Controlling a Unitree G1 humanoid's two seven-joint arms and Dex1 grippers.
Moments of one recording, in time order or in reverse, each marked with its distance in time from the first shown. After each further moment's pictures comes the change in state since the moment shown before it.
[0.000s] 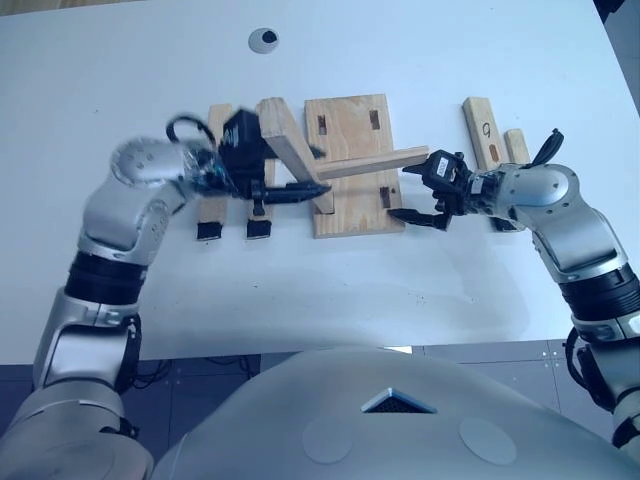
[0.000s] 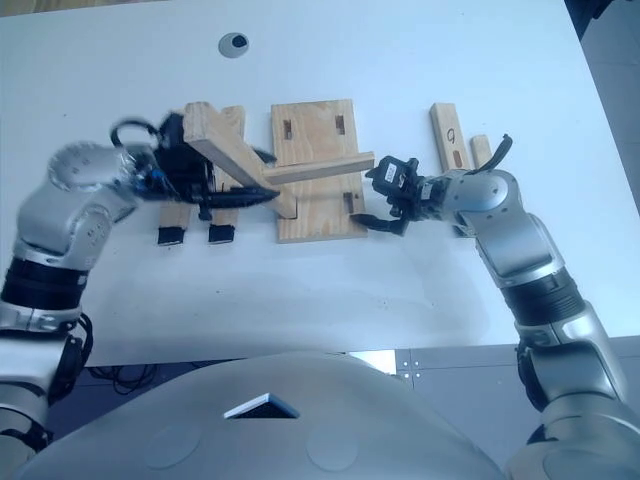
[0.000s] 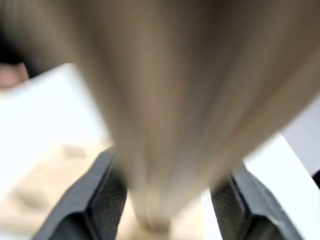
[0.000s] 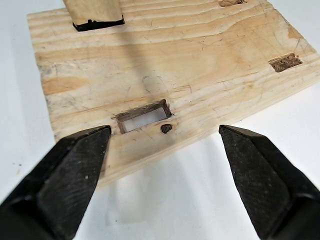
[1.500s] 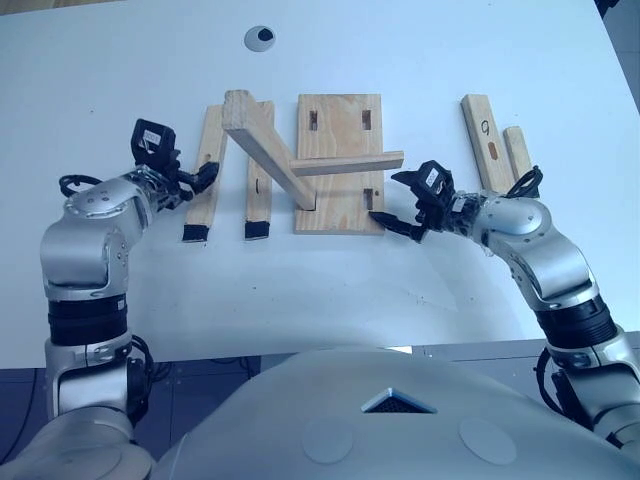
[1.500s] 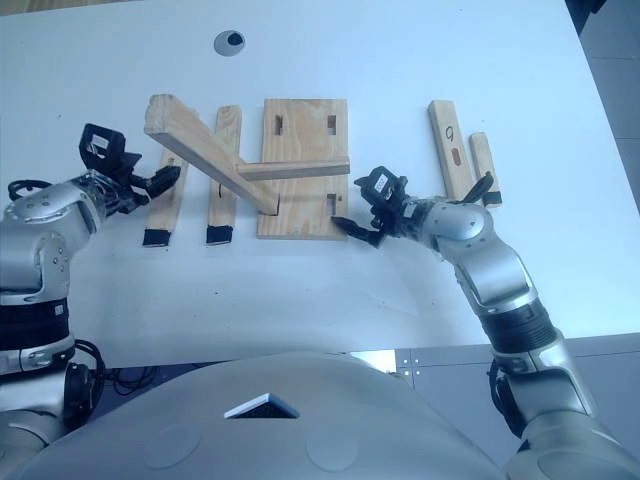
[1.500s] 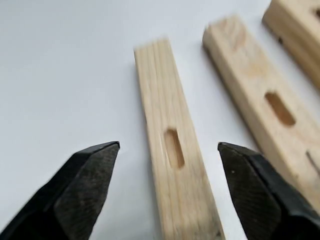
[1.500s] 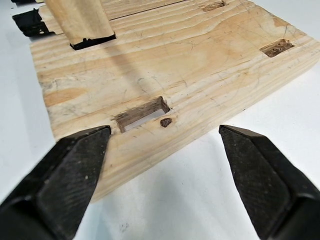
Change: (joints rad) left arm 0.134 -0.065 0.378 -0.221 0.226 0.550 0.708; right arm 0.149 0.112 -0.036 -0.117 0.080 0.079 -0.227
